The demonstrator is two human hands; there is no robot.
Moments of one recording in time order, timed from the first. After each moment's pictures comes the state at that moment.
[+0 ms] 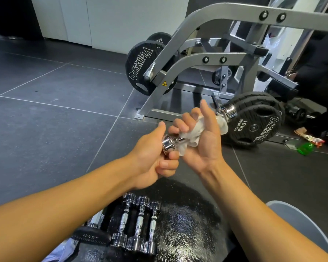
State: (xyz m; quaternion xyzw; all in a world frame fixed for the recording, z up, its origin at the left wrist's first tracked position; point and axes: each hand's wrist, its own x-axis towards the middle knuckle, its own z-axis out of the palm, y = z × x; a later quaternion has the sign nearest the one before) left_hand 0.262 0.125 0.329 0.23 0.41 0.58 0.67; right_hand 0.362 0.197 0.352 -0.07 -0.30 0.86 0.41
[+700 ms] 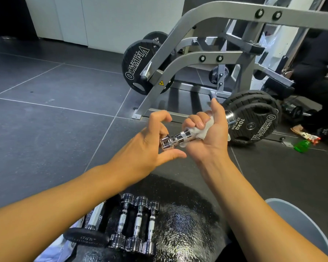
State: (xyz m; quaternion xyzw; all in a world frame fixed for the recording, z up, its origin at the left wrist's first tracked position) left_hand 0.238 0.117 0.319 0.69 0.56 0.45 0.09; right_hand 0.371 0.217 0.357 -0.15 -0.16 0.82 0.52
